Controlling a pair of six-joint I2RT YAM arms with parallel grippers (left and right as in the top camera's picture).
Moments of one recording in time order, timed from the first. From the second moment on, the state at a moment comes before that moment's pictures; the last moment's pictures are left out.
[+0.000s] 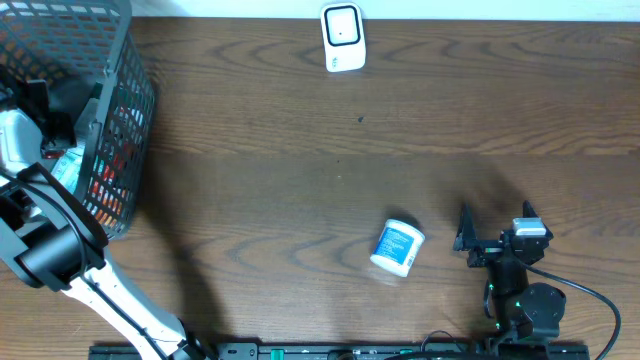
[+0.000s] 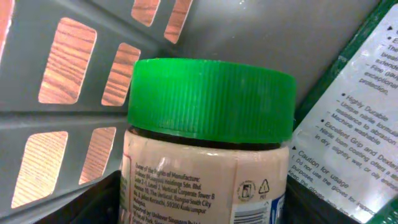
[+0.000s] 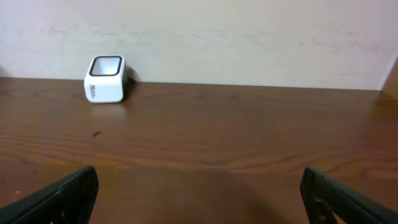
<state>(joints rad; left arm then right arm) 0.61 2.20 1.74 -0.62 -0.10 0.38 -0.04 0.01 0.01 -0.07 -0.07 0.01</state>
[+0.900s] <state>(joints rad) 0.54 1.56 1.74 -0.68 -0.03 -0.12 -0.04 0.01 0.01 -0.07 -0.07 0.01</state>
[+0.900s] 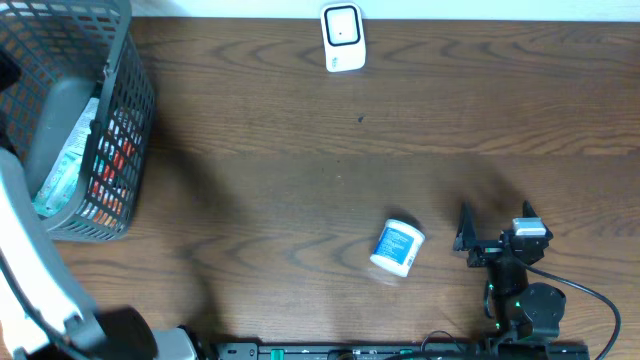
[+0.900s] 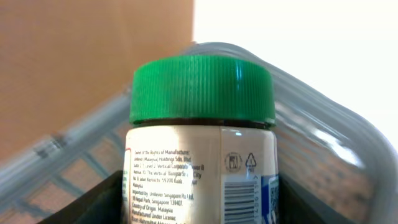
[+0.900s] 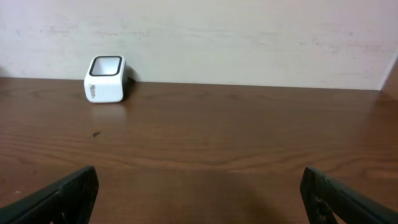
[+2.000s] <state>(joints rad) -0.51 1.72 1.29 -0.93 0.25 -0.23 -0.04 0.01 0.01 -0.07 -0.07 0.01</state>
